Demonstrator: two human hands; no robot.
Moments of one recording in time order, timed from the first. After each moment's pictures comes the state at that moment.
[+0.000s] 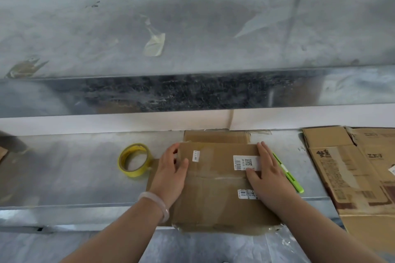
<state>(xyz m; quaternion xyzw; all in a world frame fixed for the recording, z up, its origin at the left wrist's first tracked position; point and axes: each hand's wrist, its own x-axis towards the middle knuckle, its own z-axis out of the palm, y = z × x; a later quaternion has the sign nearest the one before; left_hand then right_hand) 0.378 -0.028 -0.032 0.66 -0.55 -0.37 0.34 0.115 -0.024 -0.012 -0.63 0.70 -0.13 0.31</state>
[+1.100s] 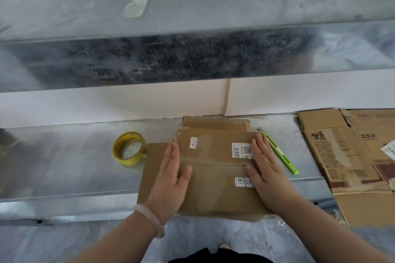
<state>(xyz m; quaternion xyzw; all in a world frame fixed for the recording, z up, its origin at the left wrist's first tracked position) 0.368 0.018 -0.028 0.61 -0.65 -0.33 0.30 0.106 0.007 -0.023 -0.72 0.62 -0.15 0.28</state>
